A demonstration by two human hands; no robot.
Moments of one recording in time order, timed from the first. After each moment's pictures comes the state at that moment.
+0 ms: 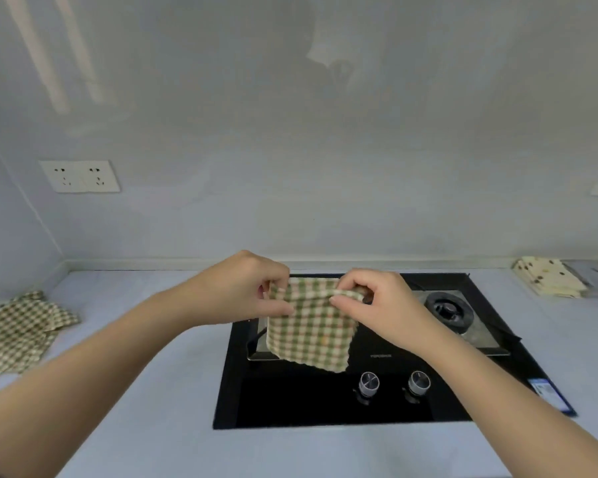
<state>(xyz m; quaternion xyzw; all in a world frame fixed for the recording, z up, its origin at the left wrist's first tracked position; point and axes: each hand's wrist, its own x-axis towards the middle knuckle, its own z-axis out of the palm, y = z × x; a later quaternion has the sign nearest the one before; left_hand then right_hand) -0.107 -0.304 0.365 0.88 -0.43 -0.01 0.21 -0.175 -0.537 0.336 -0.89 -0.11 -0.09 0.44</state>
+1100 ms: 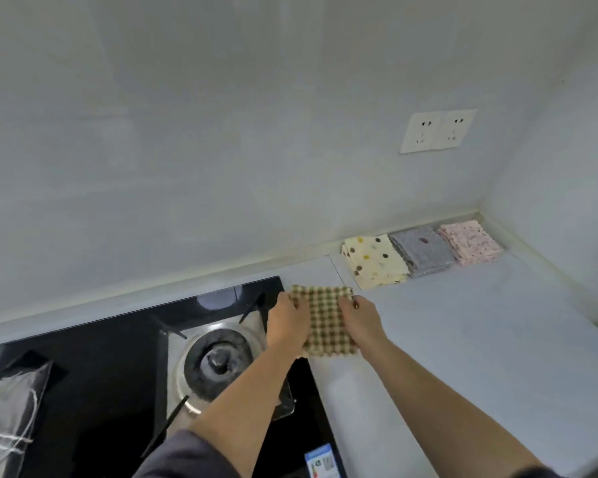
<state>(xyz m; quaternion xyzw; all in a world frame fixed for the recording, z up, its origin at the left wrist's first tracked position) -0.028 -0.971 0.146 0.89 -0.03 -0.19 0.42 -0.089 -1.089 0.139 -0.73 0.40 -0.04 0.55</state>
